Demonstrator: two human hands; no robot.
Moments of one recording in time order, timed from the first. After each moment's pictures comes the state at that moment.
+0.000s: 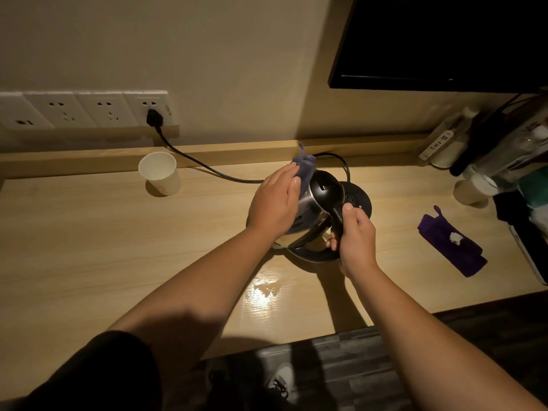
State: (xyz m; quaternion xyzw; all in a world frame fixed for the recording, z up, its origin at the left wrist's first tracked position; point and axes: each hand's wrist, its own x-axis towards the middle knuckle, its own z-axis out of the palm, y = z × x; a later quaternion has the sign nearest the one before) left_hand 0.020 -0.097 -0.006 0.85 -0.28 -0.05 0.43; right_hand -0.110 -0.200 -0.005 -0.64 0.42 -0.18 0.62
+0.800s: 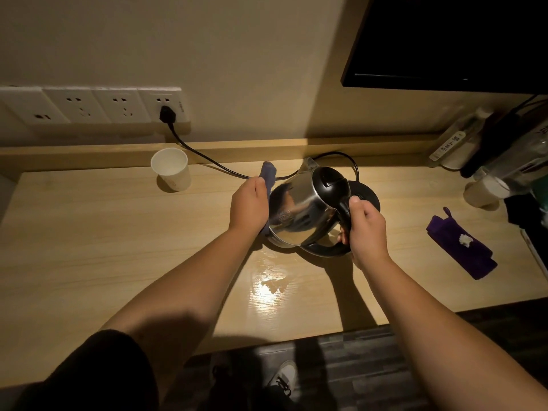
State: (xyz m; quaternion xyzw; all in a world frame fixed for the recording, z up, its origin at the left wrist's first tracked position) left_hand 0.040 -0.053 -0.023 0.88 -0.07 -0.10 0.46; right_hand -0.104 -0.207 0.003 -0.69 0.41 -0.16 0.58
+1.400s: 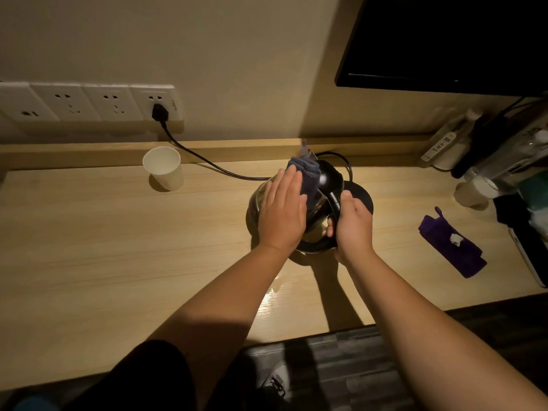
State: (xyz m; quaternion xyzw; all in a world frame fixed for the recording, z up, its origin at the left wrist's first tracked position) left_hand -0.014 -0.094 -0.024 0.89 -0.29 0.04 0.34; right_hand -0.088 -0.195 0.007 -0.62 0.45 -0.18 0.62
